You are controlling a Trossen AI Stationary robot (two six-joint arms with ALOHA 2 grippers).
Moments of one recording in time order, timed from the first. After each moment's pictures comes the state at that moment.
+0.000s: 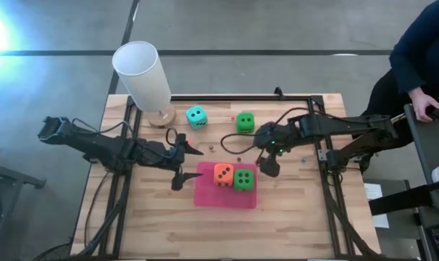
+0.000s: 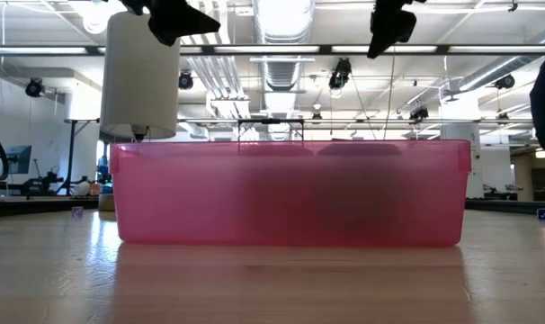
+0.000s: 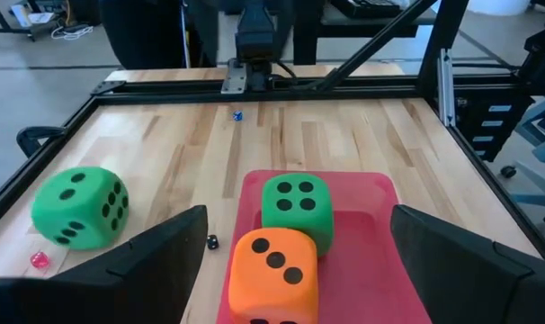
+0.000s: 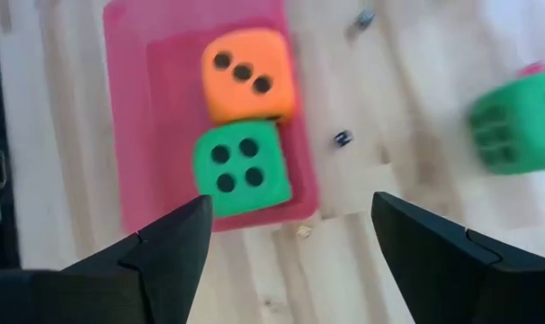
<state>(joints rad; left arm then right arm) -0.23 1.11 0.78 -0.06 -0.21 -0.06 0.07 1.42 1.44 -1.07 0.03 0.34</state>
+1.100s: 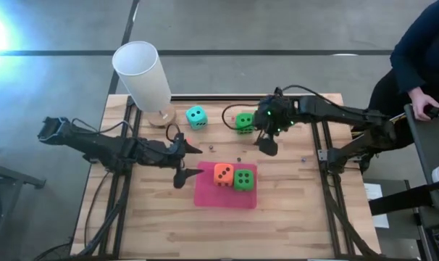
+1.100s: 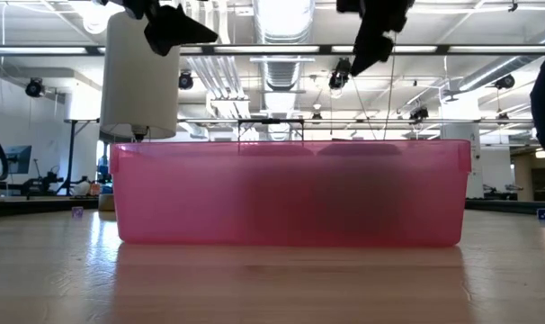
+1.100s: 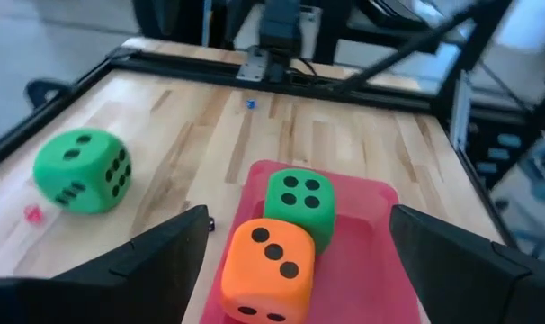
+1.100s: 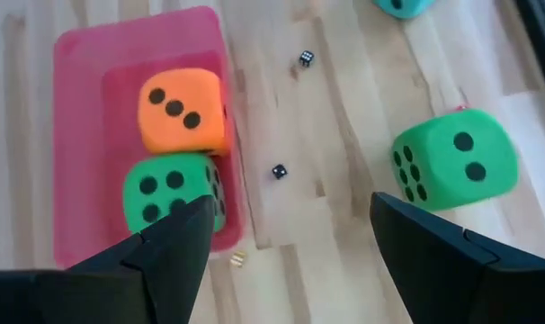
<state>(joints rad) -0.22 1.11 0.78 -0.08 -0.24 -0.23 -0.21 1.43 1.42 -1.01 -0.13 0.04</state>
